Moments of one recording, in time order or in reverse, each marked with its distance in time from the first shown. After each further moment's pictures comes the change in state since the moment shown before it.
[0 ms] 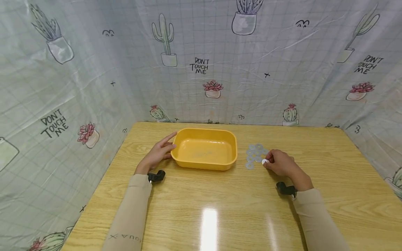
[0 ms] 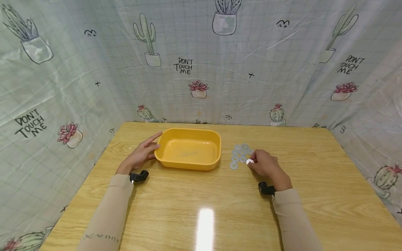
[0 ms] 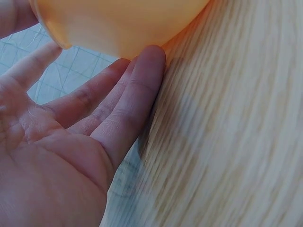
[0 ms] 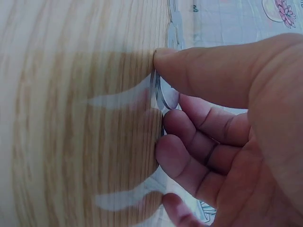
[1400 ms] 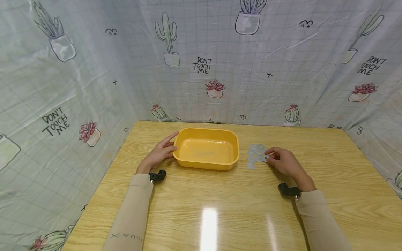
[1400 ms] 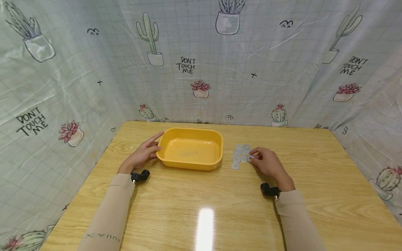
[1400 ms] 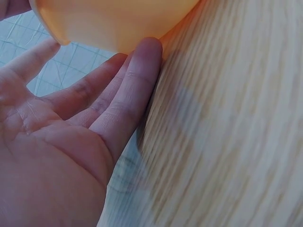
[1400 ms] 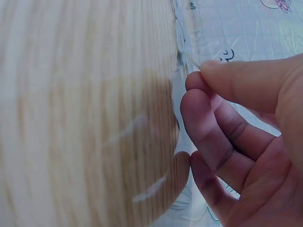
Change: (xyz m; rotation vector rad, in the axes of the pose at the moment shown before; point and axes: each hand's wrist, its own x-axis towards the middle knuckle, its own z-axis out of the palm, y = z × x) left_hand -0.002 -0.001 0.000 -0.008 -0.021 0.022; right_hand 0.003 0.009 0.005 0.132 0.125 -0.054
